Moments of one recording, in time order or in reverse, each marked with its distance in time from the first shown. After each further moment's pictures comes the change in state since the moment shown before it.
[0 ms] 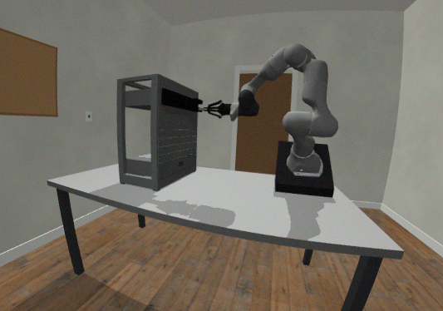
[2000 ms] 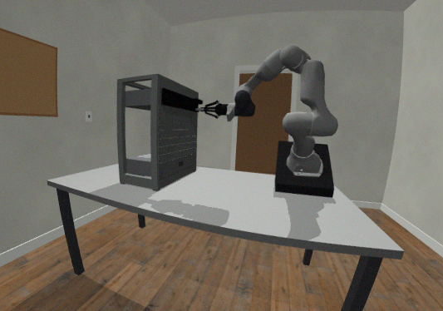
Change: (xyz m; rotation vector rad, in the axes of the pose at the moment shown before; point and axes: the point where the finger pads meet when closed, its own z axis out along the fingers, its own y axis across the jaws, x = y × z) arm -0.002 -0.001 0.024 -0.002 0.002 -0.003
